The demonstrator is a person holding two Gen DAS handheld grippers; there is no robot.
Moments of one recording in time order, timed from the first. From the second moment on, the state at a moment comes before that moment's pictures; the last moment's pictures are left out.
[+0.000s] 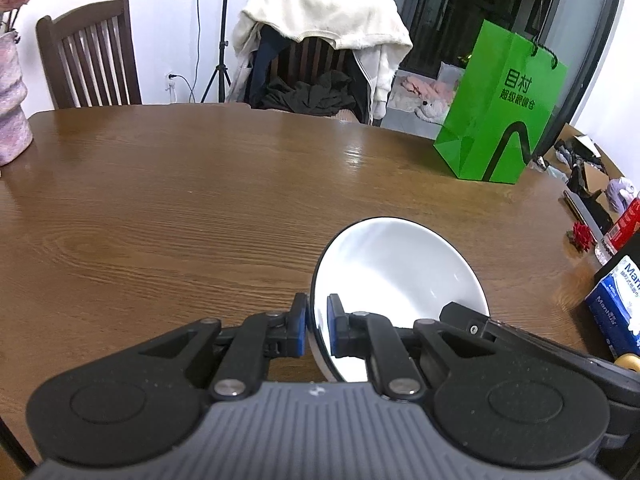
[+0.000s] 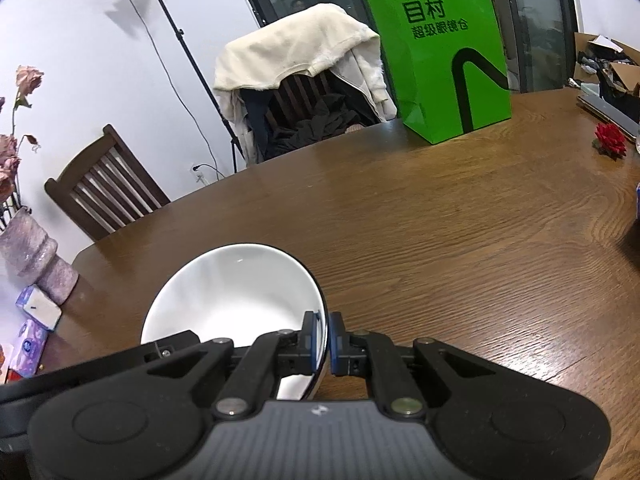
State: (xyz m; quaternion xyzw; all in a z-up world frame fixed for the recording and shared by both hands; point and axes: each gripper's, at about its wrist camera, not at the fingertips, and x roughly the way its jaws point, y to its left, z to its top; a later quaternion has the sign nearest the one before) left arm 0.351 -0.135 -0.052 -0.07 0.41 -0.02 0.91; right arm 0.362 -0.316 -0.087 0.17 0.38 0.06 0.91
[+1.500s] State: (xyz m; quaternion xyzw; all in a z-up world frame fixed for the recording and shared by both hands) left arm 0.268 -0.004 -0.020 -0.13 0.39 0.06 0.91; right arm 0.309 -0.185 -0.049 0.11 0.37 0.15 0.91
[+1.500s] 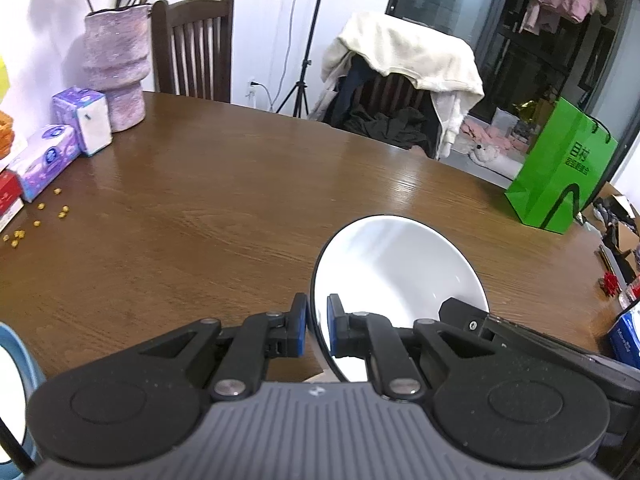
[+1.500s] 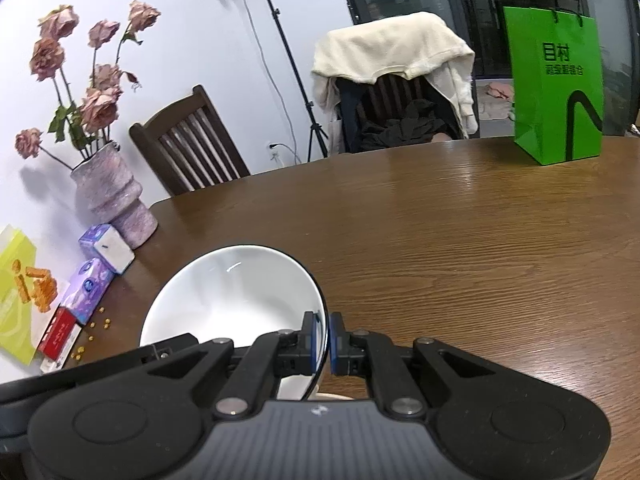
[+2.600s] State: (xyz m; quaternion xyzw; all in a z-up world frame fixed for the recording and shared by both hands) left arm 0.198 0.092 -0.005 -0.17 0.36 0.13 0.91; right arm 0.263 -0.086 -0.034 0.08 0.36 0.24 0.90
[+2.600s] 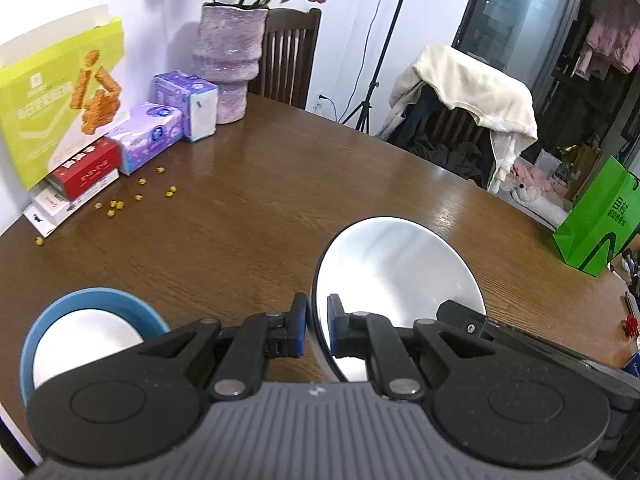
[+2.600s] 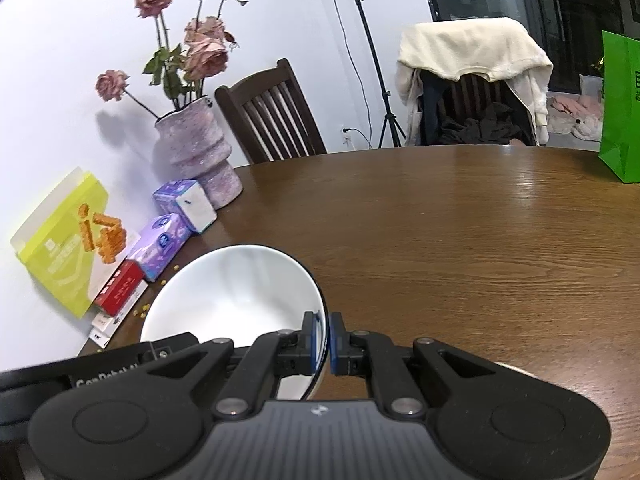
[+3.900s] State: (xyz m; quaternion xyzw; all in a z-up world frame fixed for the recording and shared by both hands) left arm 0.116 0.205 -0.010 -0.21 0.36 0.18 0.89; right arm 0.191 0.031 -0.027 0.02 0.36 0.29 0.89
